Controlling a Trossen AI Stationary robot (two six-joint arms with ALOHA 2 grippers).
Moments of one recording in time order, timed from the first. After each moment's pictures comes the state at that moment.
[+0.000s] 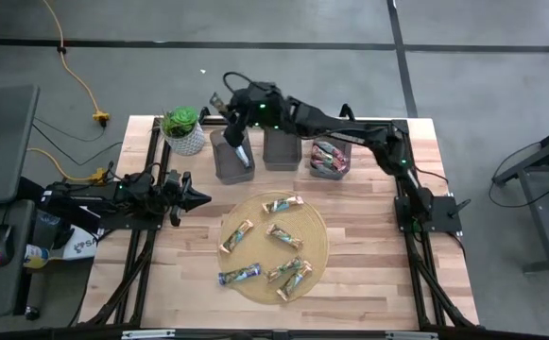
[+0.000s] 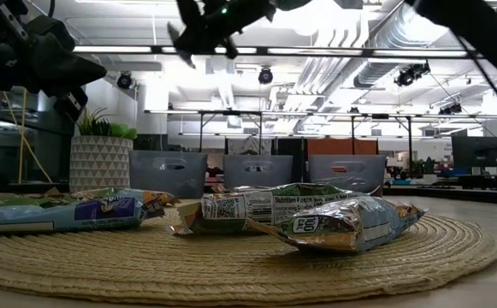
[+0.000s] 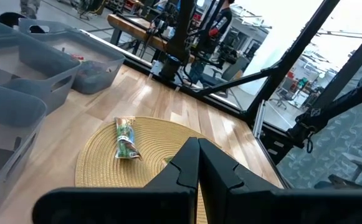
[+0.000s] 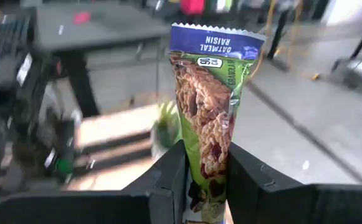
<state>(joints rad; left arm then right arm) -0.03 0.01 0.05 -0.06 -0.01 -0.45 -0.30 2.19 2.21 -0.29 0.06 0.02</state>
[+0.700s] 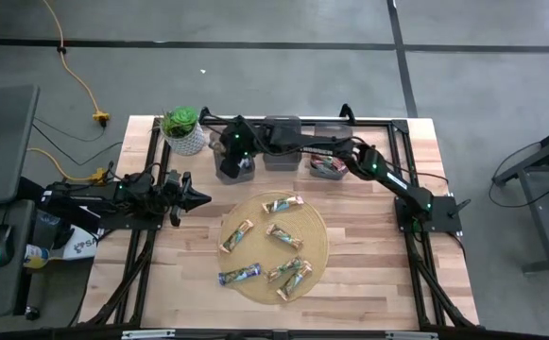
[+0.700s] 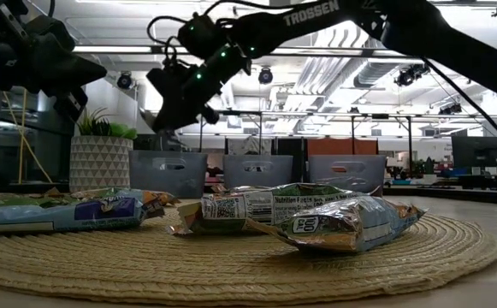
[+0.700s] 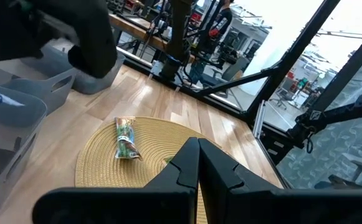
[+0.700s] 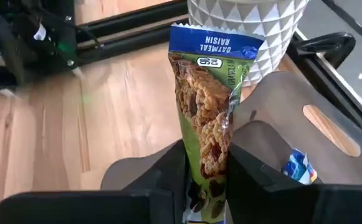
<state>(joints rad) -0.03 0.01 0.05 -0.06 -0.01 -0.45 -0.27 2.47 2.31 -0.49 -0.04 0.11</state>
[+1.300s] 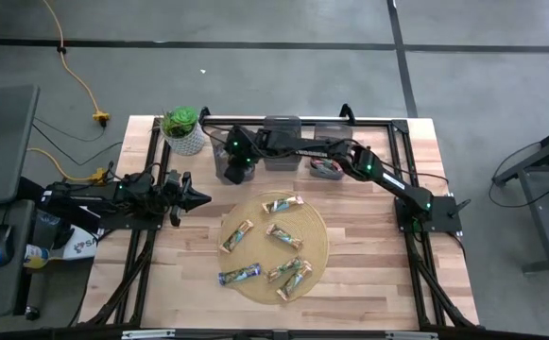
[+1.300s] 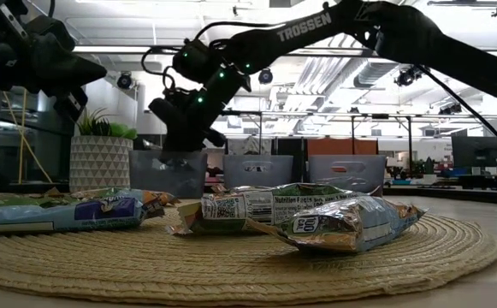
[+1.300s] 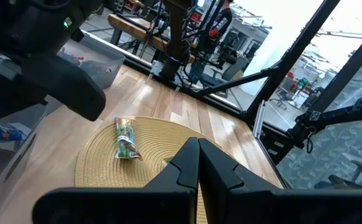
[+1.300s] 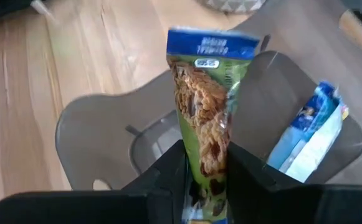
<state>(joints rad) -0.03 0.01 0.05 -0.06 -0.01 -0.45 -0.27 2.53 2.31 -0.60 -0.05 0.16</state>
